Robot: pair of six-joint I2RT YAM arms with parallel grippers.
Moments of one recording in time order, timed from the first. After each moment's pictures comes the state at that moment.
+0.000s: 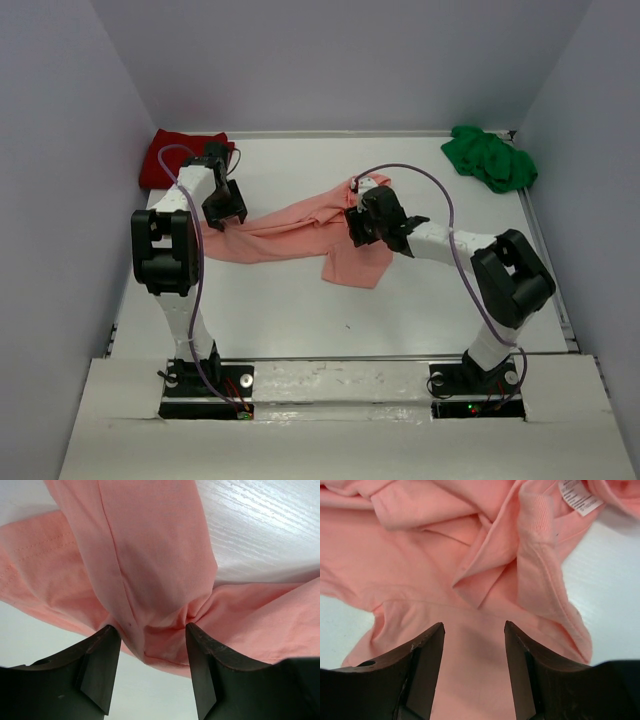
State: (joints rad) left arm -0.06 1.94 1.52 -0.87 -0.07 -0.43; right arm 0.60 1.74 1.04 -0.03 0.07 0.11
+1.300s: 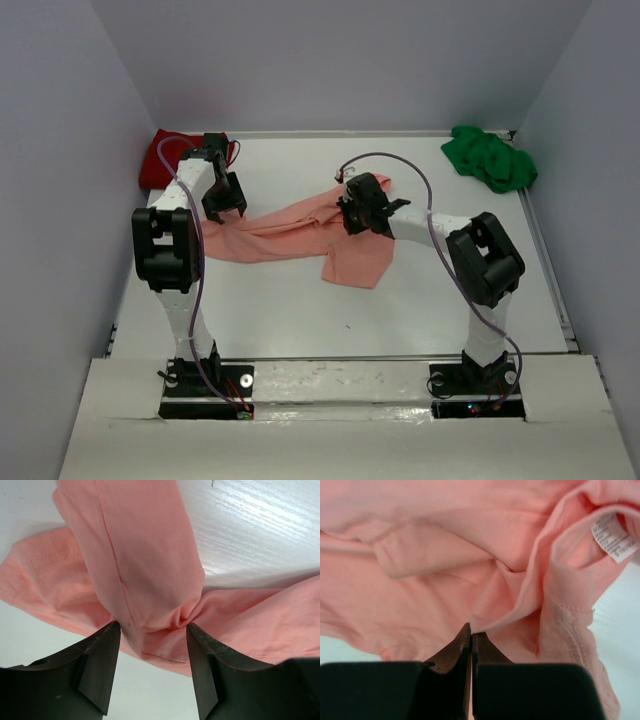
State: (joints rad) left arm -0.06 1.97 1.62 -0.92 -0.07 -0.42; right arm 0.60 1.94 1.23 -0.06 0.06 0.11
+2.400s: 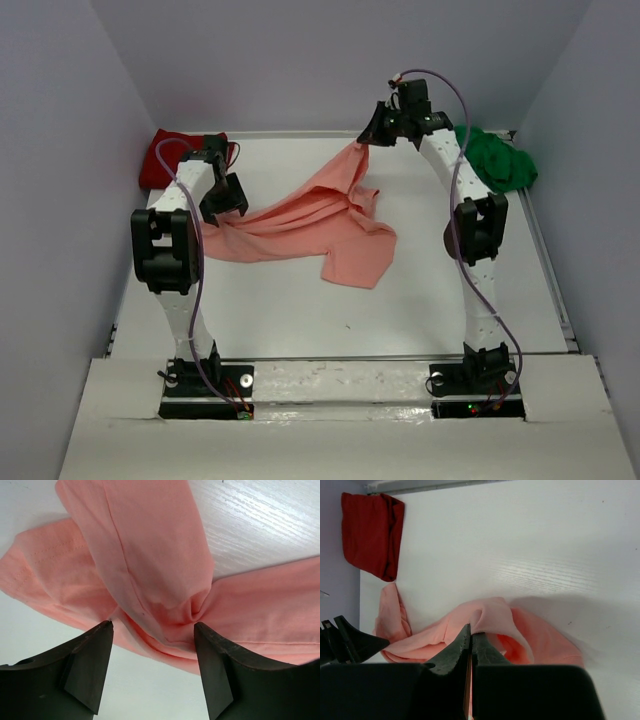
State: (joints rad) left arm -0.06 1.95 1.59 -0.92 -0.09 -0.44; right arm 0.26 2.38 2.41 -0.66 -0.39 0.52
